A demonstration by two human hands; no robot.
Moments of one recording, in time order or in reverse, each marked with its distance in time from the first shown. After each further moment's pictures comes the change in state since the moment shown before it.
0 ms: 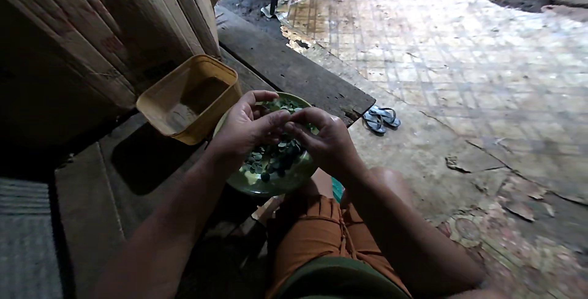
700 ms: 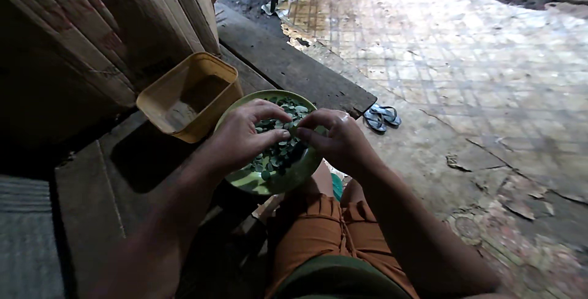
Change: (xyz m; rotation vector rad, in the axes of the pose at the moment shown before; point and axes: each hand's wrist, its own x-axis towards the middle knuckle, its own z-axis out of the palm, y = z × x) left_hand 0.000 -0.009 -0.023 0.700 -0.162 0.426; right_hand -0.003 0.008 -0.021 -0.182 -0.123 0.018
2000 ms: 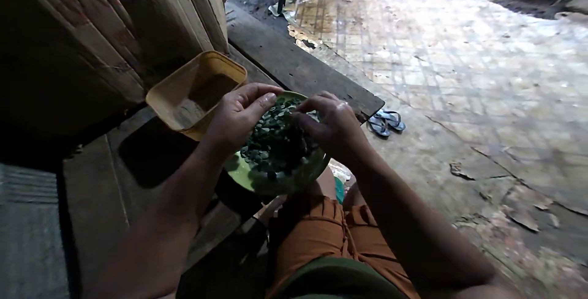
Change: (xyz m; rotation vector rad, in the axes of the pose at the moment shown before) left_hand 0.008 -0.004 -0.009 -0.322 0.222 -0.183; right_hand 0.026 -0.012 0.009 -0.033 0.040 -0.007
